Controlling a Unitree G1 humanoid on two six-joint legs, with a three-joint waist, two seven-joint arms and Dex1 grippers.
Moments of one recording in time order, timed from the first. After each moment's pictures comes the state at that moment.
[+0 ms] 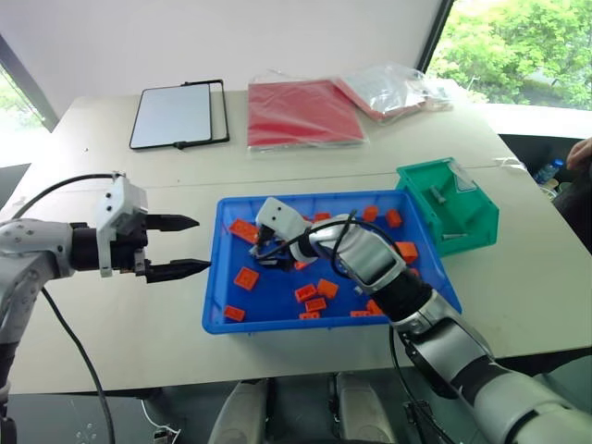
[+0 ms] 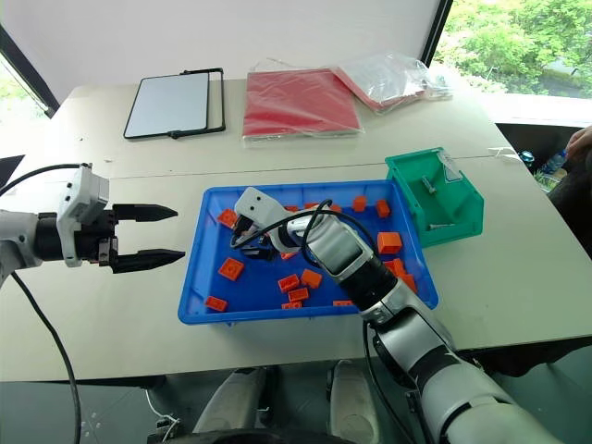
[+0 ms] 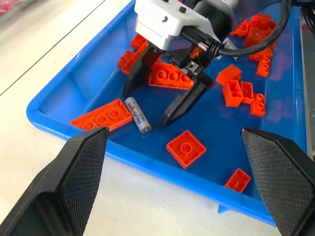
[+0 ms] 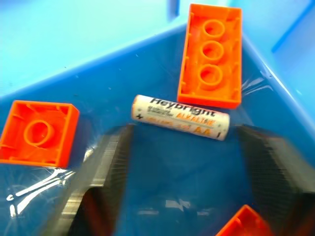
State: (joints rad) left arm -0.25 1.02 0.22 -0.24 -0.64 0.61 -1.19; right arm -0.84 -0.17 0.52 0.16 0.06 0.89 0.65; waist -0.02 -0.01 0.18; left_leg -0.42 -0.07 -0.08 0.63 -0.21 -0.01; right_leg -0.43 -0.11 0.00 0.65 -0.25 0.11
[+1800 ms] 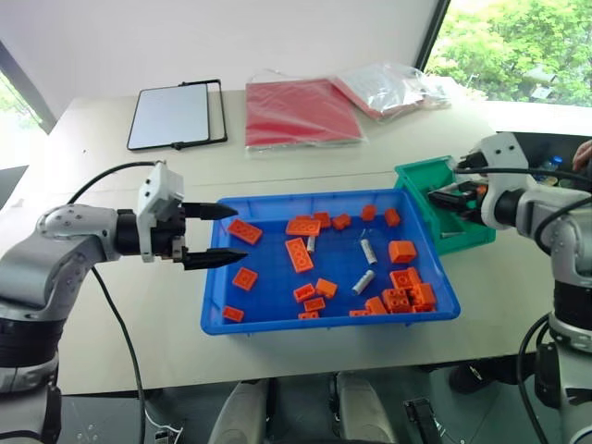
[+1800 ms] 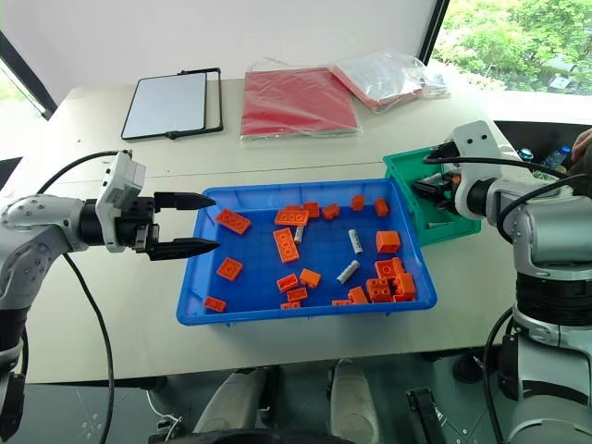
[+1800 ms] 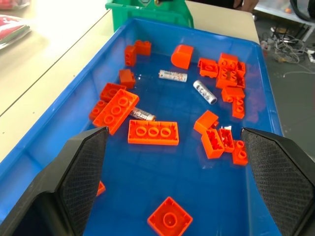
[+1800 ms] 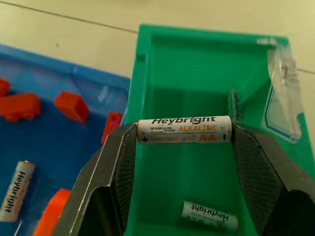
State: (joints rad) left arm -0.44 0.88 0.09 -0.22 -0.66 0.64 -1.18; right arm -0.63 -0.76 -0.20 -0.17 0.26 1.25 0.55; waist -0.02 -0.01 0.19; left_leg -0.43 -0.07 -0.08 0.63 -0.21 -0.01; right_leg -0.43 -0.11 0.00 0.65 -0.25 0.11
